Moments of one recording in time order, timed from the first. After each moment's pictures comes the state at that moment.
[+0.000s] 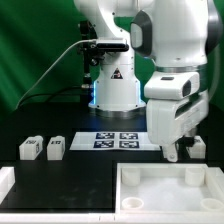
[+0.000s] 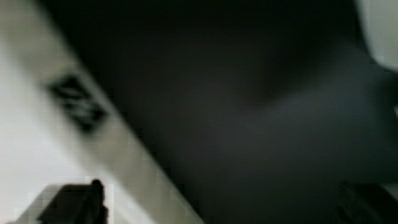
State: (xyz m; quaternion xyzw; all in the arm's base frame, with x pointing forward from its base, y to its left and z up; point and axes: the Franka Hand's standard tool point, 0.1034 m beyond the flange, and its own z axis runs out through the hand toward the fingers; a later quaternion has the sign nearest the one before) arm 0.459 0.131 0.039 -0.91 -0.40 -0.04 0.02
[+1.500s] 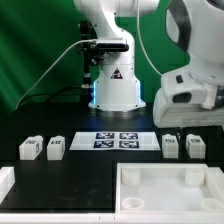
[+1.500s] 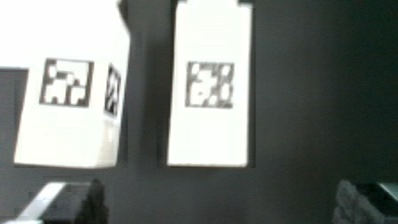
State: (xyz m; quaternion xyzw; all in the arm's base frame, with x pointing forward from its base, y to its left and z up) arm 0.413 0.166 0.046 -0.96 0.00 0.29 0.02
